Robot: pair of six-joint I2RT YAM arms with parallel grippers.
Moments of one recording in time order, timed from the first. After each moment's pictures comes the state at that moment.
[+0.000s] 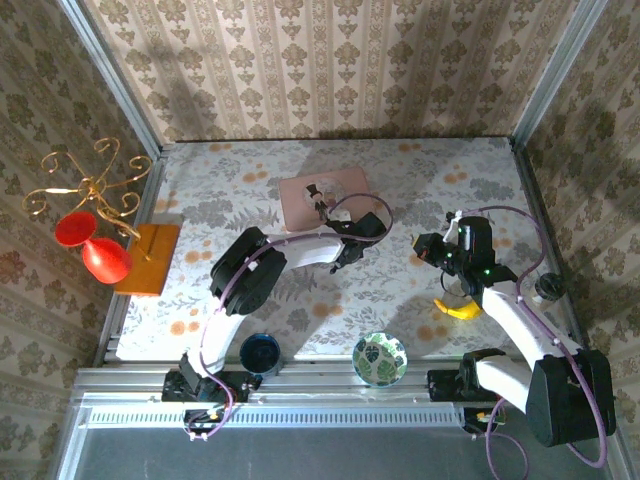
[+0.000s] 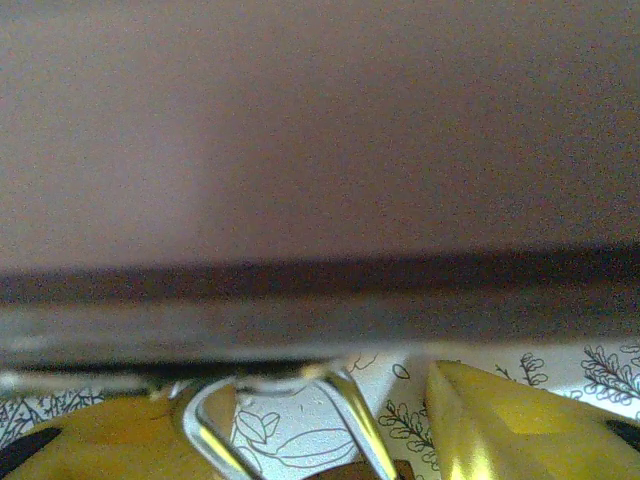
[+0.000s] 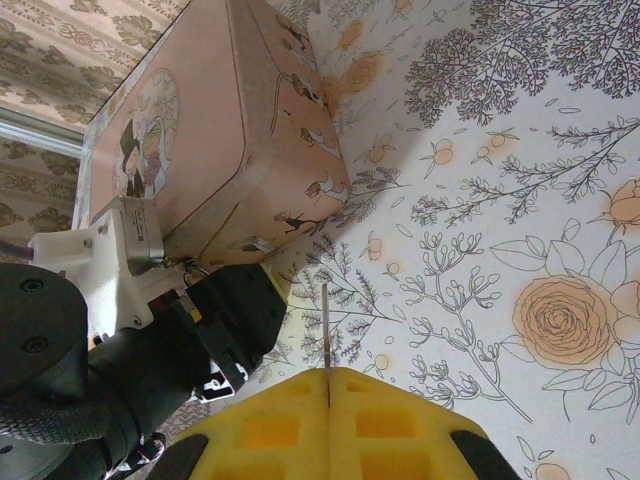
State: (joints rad) left arm -0.96 2.18 1.55 -0.60 -0.52 -0.96; right arm 0.09 1.06 0.55 -0.11 -0.36 0.67
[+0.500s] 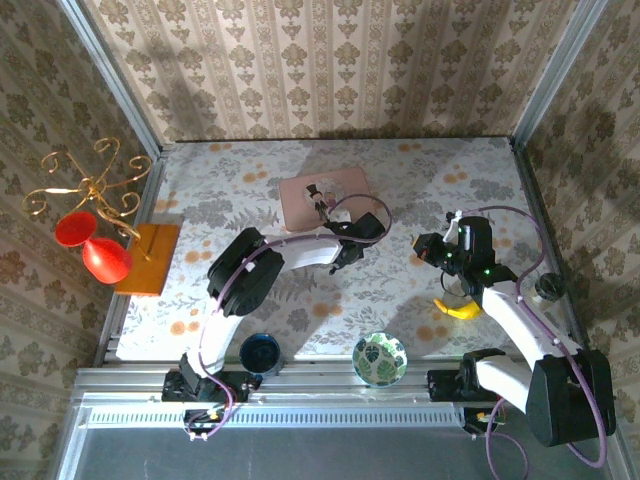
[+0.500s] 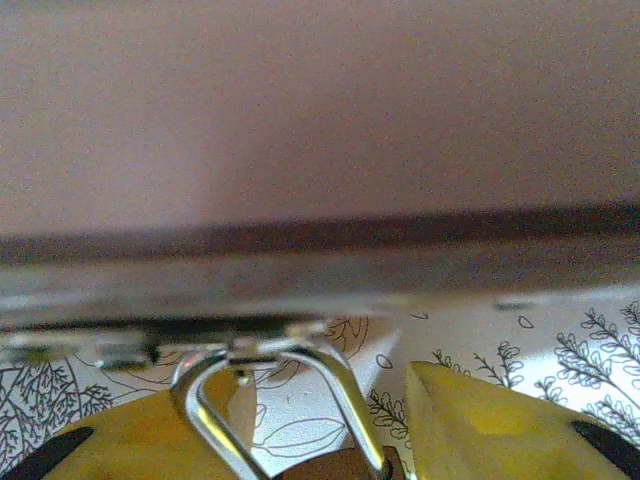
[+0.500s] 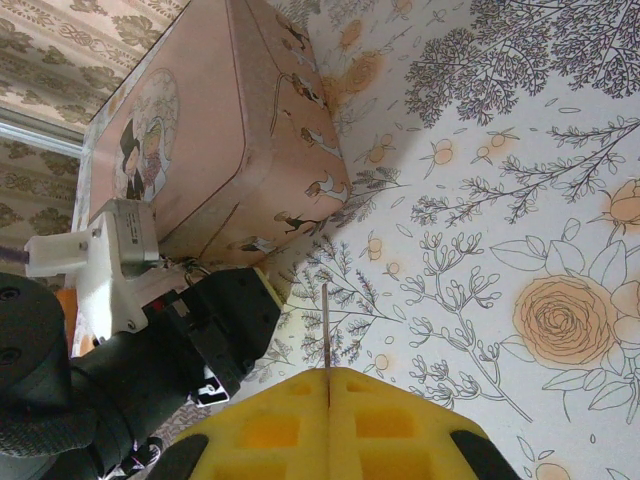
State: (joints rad) left arm -0.95 2.15 1.52 -0.56 -0.50 -0.95; right arm 0.09 1.06 0.55 -0.11 -0.36 0.67
